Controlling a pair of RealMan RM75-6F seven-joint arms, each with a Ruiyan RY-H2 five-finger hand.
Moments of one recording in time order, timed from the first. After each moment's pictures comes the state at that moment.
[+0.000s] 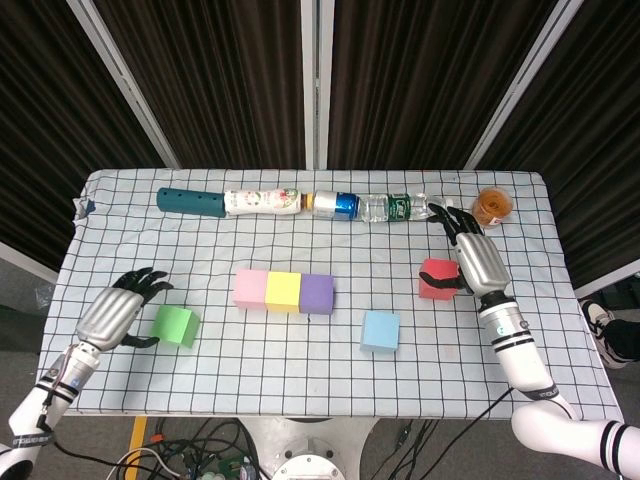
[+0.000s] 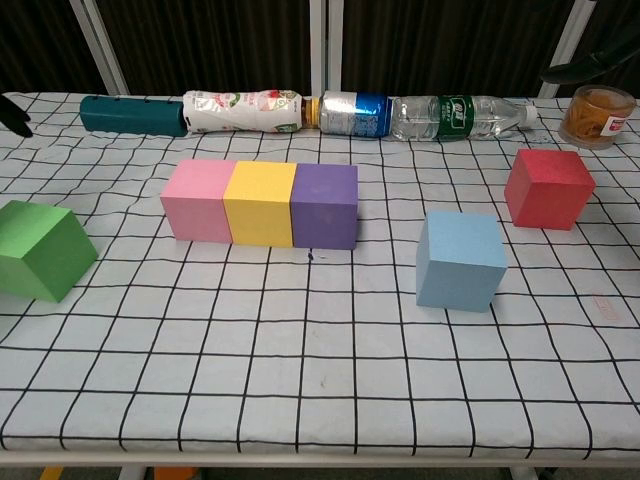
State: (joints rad) left arm -0.43 -1.10 0.00 -1.68 1.47 1.10 0.00; right arm 0.59 -1.21 0.30 -1.77 -1.07 1.07 -0.02
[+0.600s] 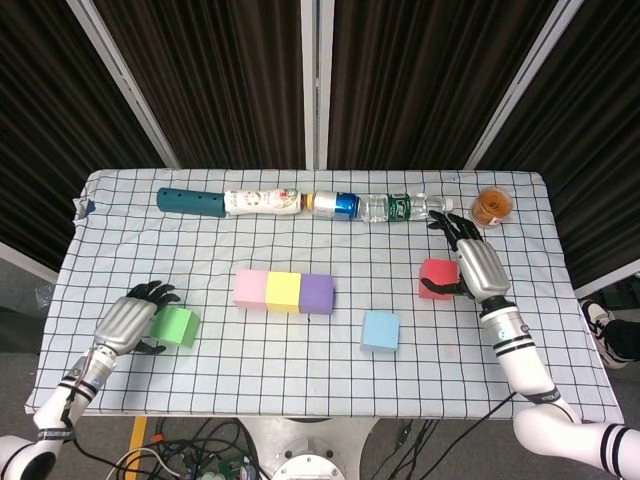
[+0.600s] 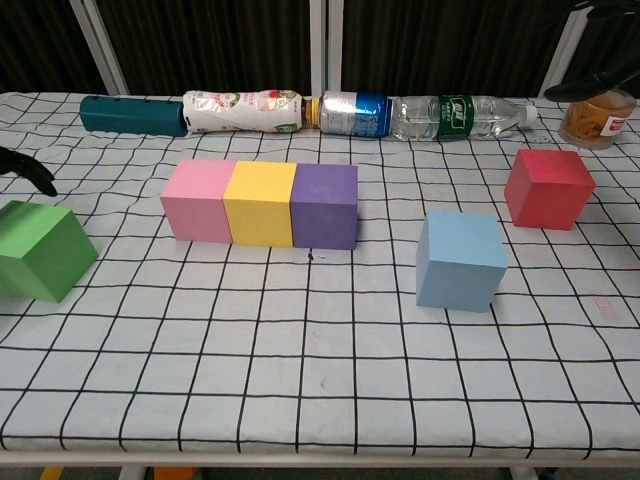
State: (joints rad) left arm -0.45 -1.22 0.00 -1.59 1.37 1.02 0.09; right arm 0.58 -1.22 0.27 -1.75 -1.10 1.07 0.01
